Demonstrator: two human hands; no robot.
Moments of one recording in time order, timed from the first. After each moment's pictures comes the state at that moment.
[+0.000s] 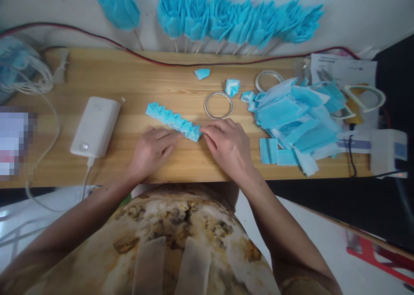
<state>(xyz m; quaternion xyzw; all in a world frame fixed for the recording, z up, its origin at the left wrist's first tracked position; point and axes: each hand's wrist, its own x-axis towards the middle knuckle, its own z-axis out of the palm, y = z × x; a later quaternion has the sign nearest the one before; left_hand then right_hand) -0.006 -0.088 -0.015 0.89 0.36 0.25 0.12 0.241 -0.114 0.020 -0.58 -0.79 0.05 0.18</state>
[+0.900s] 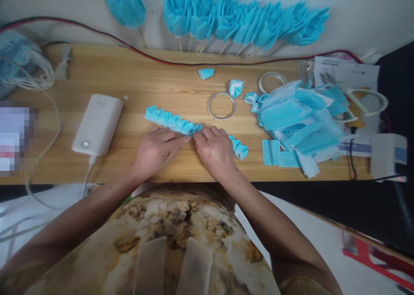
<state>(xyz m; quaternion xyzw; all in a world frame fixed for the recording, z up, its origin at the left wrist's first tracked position) -0.002 -0.087 -0.015 0.91 0.34 0.23 0.08 0.208 -0.115 -0.005 -0.54 -0.83 -0.04 0.12</state>
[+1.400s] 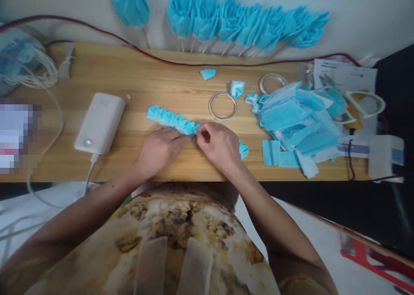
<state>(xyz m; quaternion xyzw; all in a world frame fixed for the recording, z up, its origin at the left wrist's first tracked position) 0.005 -0.087 -0.011 0.92 0.36 0.15 0.06 0.207 -0.103 0.007 -0.66 -0.70 0.15 0.20</state>
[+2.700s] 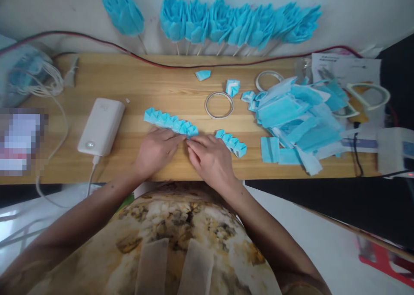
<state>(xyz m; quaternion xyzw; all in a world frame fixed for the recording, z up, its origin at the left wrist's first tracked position) -0.001 -0.087 -0.020 0.91 0.35 0.20 0.05 0.203 -0.142 0.003 -0.55 -0.80 0.07 0.23</state>
